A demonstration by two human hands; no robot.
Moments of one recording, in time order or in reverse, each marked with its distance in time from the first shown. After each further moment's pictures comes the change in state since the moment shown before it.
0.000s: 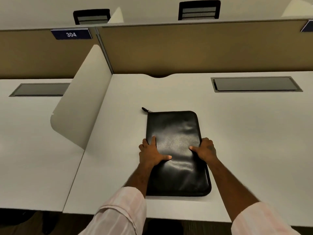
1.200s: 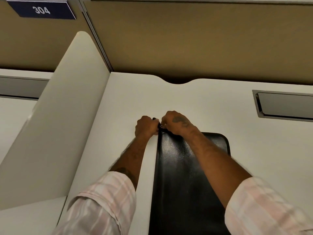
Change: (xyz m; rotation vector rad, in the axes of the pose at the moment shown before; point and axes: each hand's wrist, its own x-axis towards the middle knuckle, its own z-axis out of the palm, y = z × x) left_hand 0.306 0.015 -0.113 -0.498 0.120 -0.289; right_hand 0.232 -0.270 0.063 -0.564 -0.246 -0.760
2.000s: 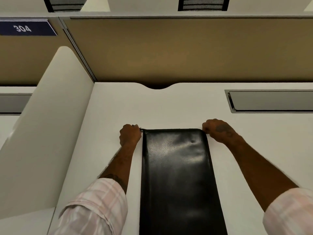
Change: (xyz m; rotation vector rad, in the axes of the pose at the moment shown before) left_hand 0.004 -0.029 0.007 -0.157 0.097 -0.051; right_hand -0.135 0.172 -0.014 -0.173 0.005 0.199
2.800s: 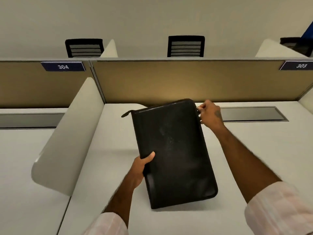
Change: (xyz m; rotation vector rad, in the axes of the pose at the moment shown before) left_hand -0.217 -0.045 -0.058 -0.568 -0.636 0.038; right_hand -0.106 -0.074 -0.137 0.830 0.632 0.439
